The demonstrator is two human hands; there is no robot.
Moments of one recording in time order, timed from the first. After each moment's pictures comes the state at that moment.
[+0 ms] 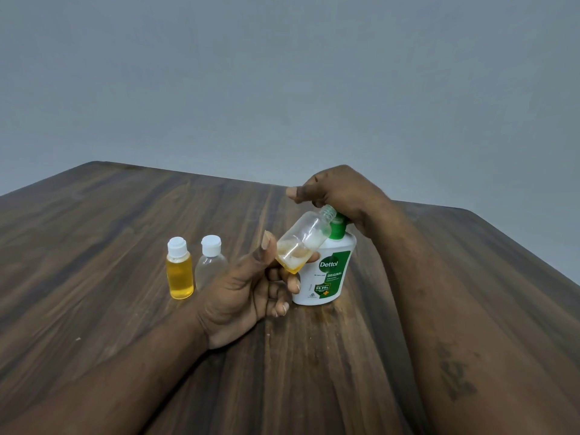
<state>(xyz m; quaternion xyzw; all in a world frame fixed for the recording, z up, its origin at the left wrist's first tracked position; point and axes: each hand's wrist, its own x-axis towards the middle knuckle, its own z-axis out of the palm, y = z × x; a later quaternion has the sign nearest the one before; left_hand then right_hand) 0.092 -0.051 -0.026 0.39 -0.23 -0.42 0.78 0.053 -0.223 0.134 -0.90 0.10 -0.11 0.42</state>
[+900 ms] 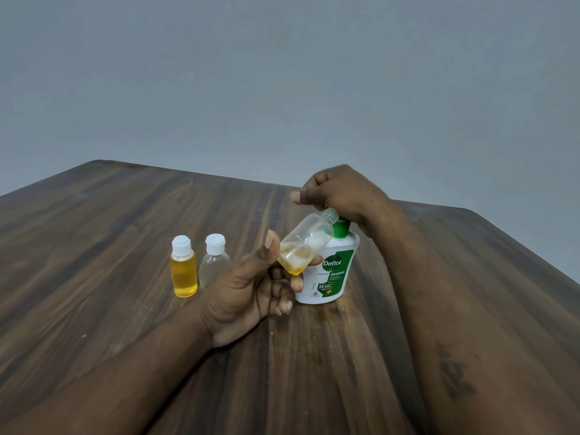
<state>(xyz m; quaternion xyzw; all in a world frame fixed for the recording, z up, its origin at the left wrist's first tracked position) 0.082 -0.047 -0.017 0.41 -0.30 -0.39 0.77 0.057 -0.225 0.131 -0.91 0.08 -0.12 0.38</state>
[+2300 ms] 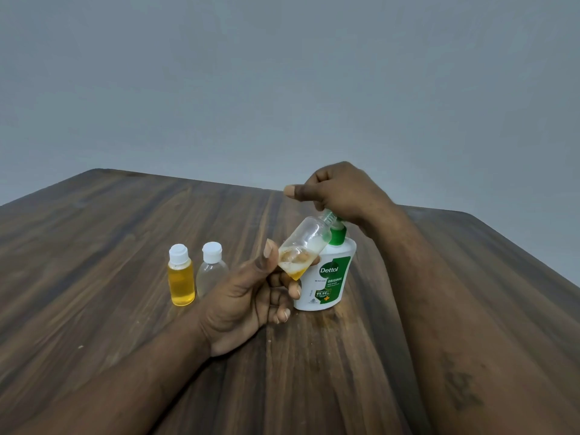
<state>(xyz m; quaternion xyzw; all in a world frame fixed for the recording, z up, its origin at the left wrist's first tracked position) 0.080 -0.047 -0.013 0.42 -0.29 -0.37 0.77 0.049 -0.220 0.140 -0.92 0.09 -0.16 0.35</state>
